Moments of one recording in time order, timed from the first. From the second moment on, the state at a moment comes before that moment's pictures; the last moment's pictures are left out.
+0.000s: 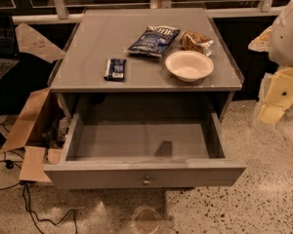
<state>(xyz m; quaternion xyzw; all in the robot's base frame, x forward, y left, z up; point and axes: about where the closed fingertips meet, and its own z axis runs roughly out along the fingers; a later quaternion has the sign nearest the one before) 0.438 -0.217 0.976 -0.60 0.78 -0.03 0.16</state>
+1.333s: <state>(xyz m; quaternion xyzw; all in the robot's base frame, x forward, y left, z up) 0.405 -0.204 0.914 -0.54 0.80 0.06 0.26</state>
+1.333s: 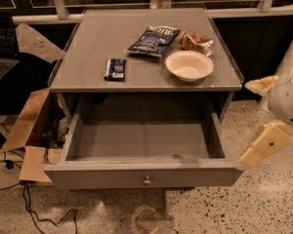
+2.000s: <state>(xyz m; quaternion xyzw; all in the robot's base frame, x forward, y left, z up) 0.415 -0.141 0.868 -0.44 0.78 0.21 0.38</state>
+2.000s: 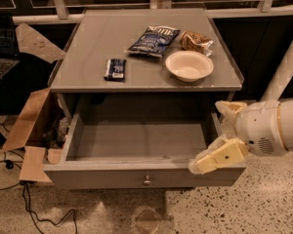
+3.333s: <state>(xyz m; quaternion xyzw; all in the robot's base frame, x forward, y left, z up) 0.392 -0.112 0.793 -0.36 0.80 0.26 0.40</state>
